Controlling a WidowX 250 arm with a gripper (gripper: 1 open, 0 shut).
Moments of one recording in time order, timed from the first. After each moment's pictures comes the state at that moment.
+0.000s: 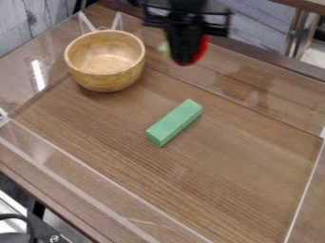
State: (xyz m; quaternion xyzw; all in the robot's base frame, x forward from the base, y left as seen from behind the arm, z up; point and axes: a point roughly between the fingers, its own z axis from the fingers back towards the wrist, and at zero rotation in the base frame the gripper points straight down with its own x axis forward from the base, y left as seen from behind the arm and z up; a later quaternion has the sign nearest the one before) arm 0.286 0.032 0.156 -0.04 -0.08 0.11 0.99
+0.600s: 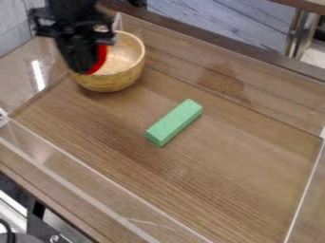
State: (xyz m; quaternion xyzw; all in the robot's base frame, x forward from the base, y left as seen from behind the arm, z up) arm 0.214 0.123 0.132 -0.02 -0.06 0.14 0.99
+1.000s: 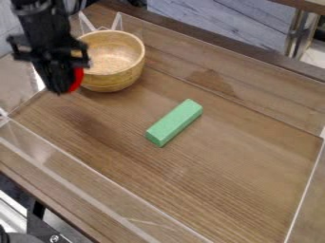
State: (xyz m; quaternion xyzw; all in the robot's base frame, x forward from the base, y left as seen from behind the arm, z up) arm 0.205 0.144 0.093 -0.01 -0.05 0.17 0.98
